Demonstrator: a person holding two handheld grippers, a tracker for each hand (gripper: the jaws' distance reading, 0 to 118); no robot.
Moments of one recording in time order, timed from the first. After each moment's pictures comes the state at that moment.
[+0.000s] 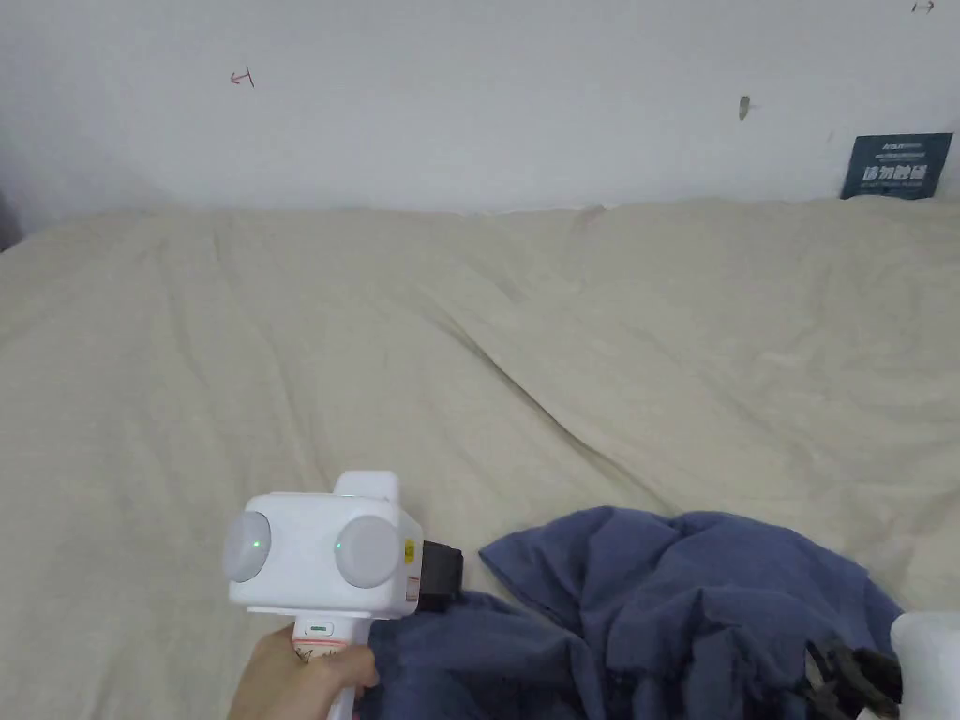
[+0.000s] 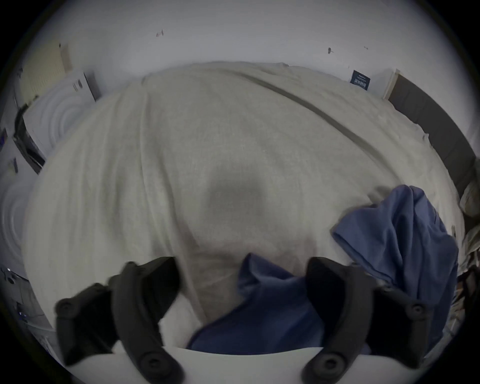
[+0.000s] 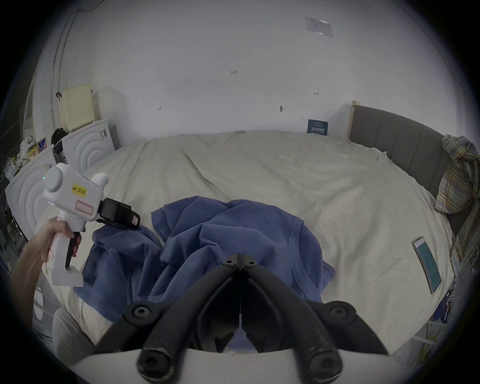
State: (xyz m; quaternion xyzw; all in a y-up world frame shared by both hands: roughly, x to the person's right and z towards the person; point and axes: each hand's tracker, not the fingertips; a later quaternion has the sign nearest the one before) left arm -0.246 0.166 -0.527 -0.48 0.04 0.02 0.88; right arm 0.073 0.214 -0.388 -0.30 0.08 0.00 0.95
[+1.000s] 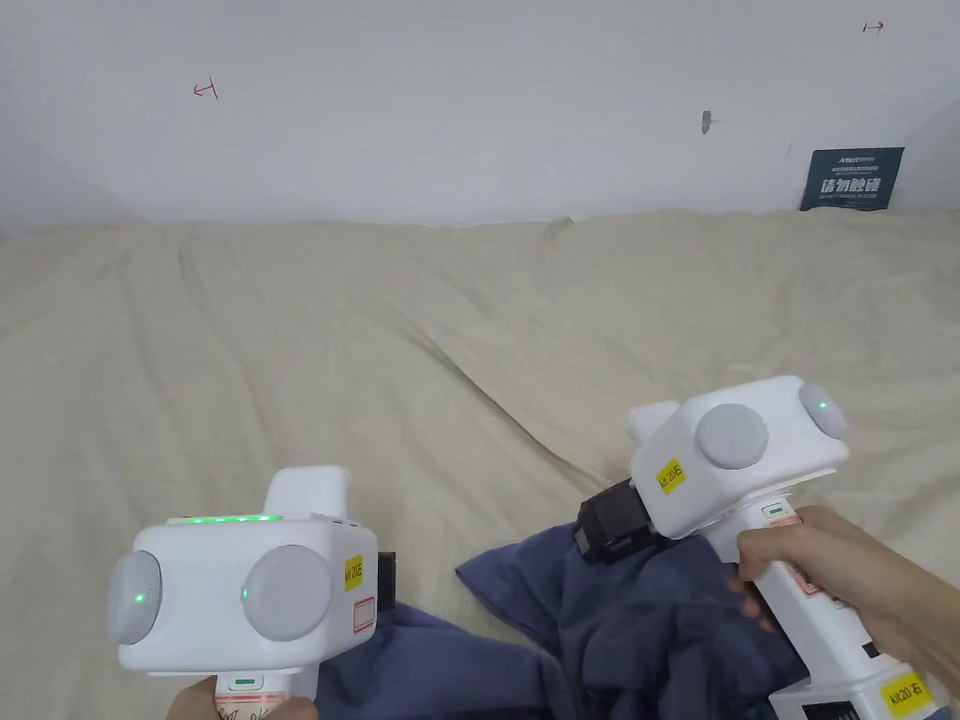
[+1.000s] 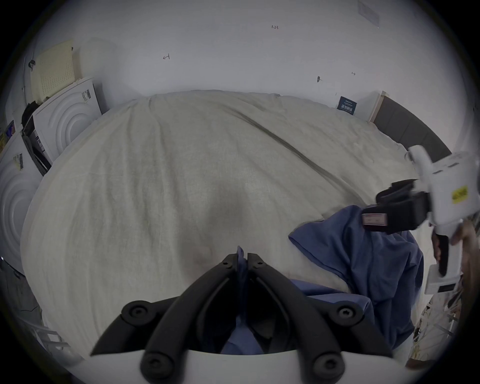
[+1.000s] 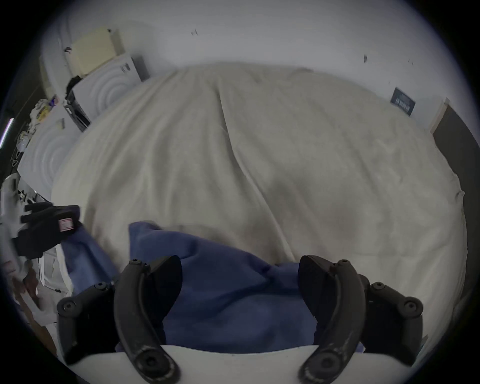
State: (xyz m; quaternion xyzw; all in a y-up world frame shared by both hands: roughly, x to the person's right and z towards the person) left arm -0.254 0.216 -0.487 -0.43 0.02 0.06 0.90; right arm 0.013 0.187 -0.638 -0.53 0.23 0.09 0.81
